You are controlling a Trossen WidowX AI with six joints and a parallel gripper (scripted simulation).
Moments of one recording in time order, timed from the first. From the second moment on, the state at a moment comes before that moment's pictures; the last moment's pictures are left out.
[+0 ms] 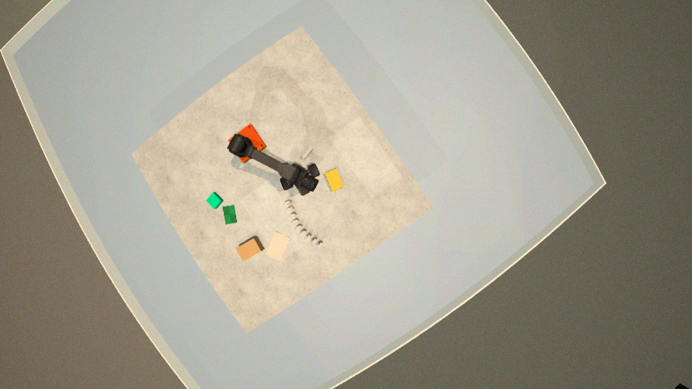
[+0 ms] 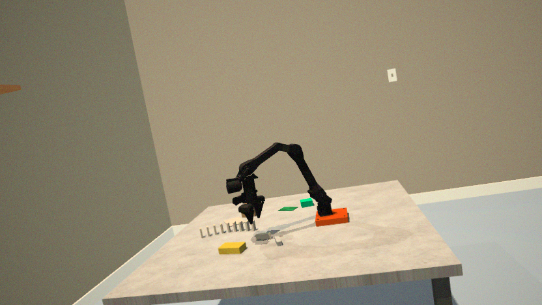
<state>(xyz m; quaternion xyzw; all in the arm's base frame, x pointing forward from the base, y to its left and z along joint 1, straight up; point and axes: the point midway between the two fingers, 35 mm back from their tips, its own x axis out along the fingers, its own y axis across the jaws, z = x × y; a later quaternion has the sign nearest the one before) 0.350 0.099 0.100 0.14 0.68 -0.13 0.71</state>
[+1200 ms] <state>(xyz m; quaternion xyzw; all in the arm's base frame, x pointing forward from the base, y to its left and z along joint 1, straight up) 0.361 0.102 0.030 0.01 0.69 0.00 0.72</state>
